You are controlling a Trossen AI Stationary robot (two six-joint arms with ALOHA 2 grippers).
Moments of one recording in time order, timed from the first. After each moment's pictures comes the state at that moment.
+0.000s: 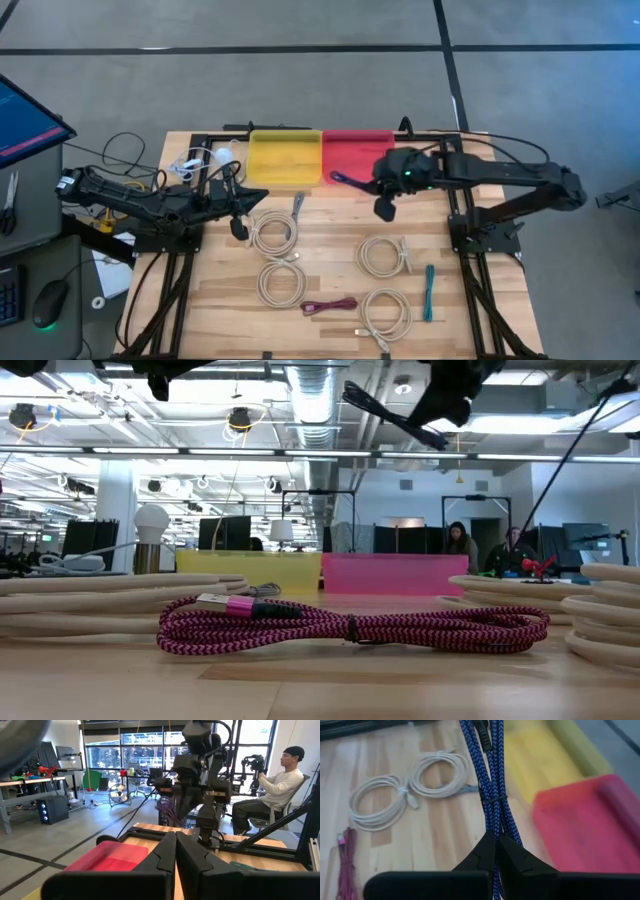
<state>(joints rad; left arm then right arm) -0.26 0.72 0.45 0.40 -0.53 0.07 -0.12 1.19 1.12 -0.65 0.09 0.13</state>
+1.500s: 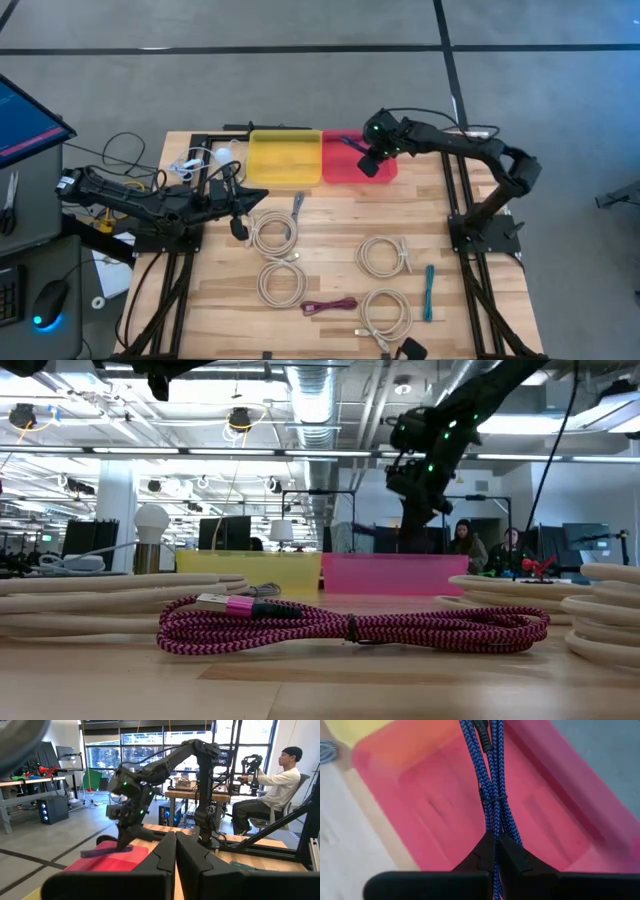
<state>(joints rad) -0.26 0.72 0.45 0.40 -0.53 0.07 -0.63 1.62 1.12 -0.51 0.02 -0.01</state>
